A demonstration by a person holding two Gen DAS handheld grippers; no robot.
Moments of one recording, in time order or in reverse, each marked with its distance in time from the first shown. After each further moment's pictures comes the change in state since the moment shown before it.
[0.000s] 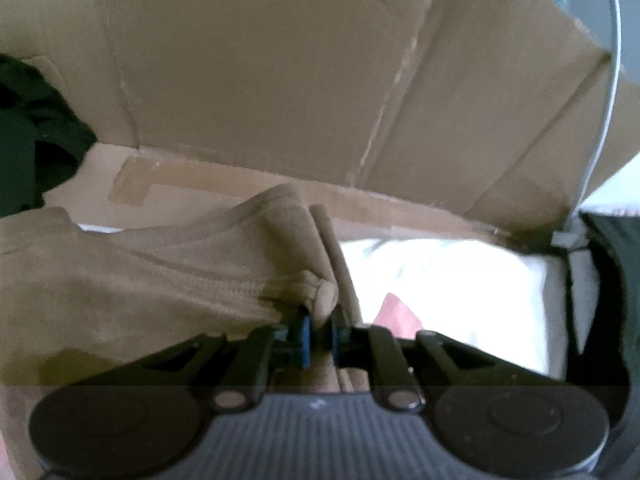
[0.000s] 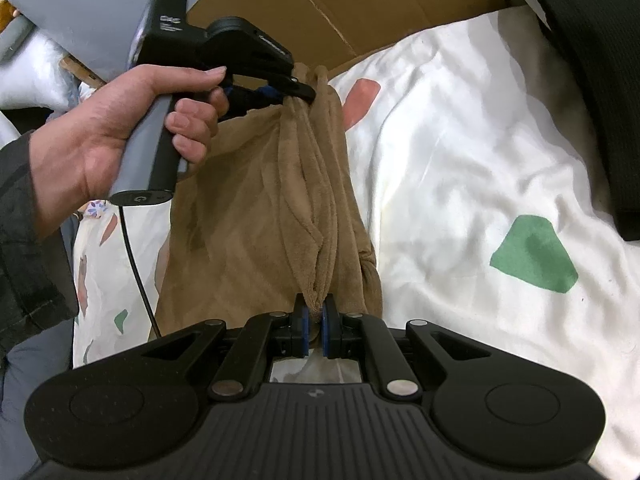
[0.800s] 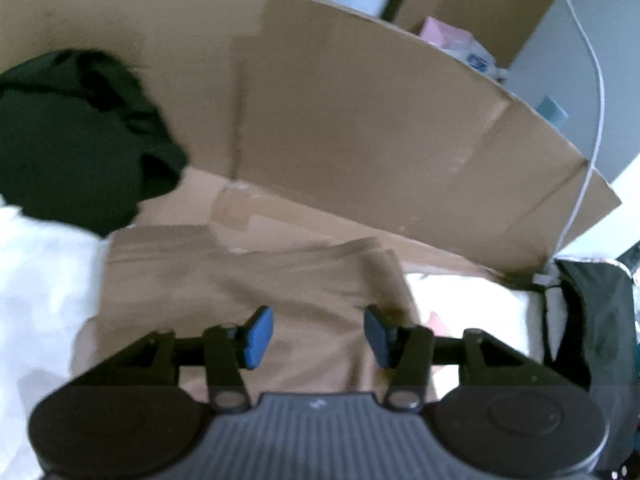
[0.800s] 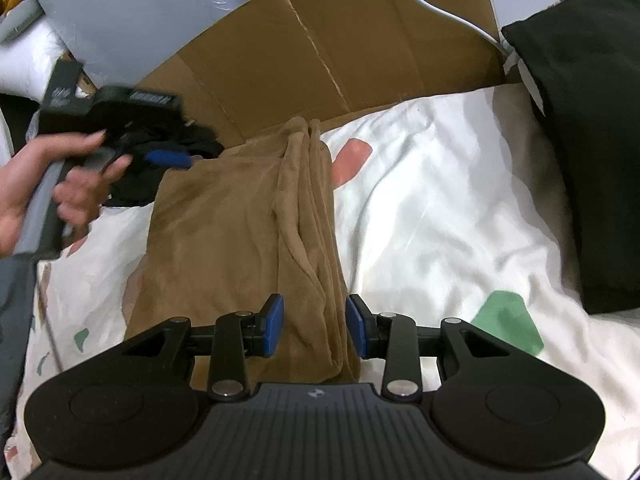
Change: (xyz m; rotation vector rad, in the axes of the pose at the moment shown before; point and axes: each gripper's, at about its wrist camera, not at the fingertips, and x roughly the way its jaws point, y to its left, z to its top) left arm -0.095 0.113 -0.014 -0.106 -0.132 -0.055; right arm 0.006 0.013 0.017 -0.119 -0.152 -0.139
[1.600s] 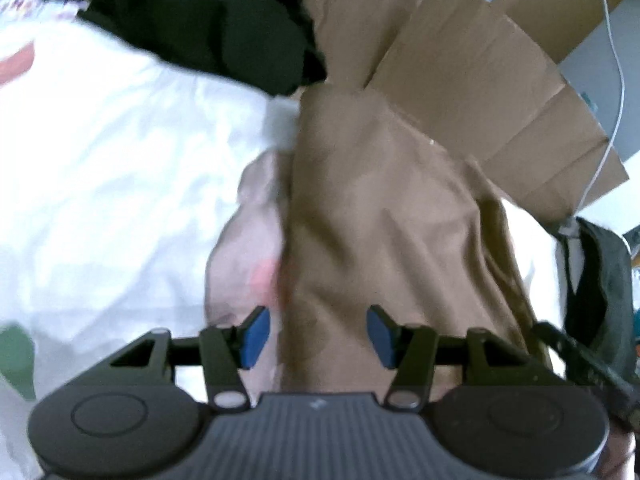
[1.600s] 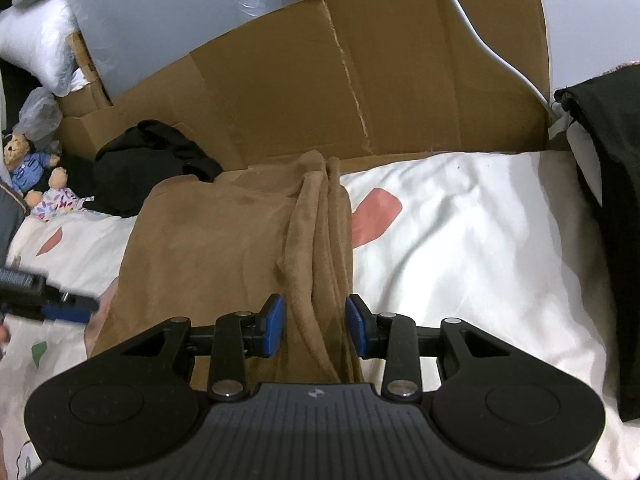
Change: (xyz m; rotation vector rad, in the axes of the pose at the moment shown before) left arm -0.053 0.126 -0.109 -0.150 0.125 -0.048; right arm 0.046 0.032 0.021 -0.124 -0.098 -0.044
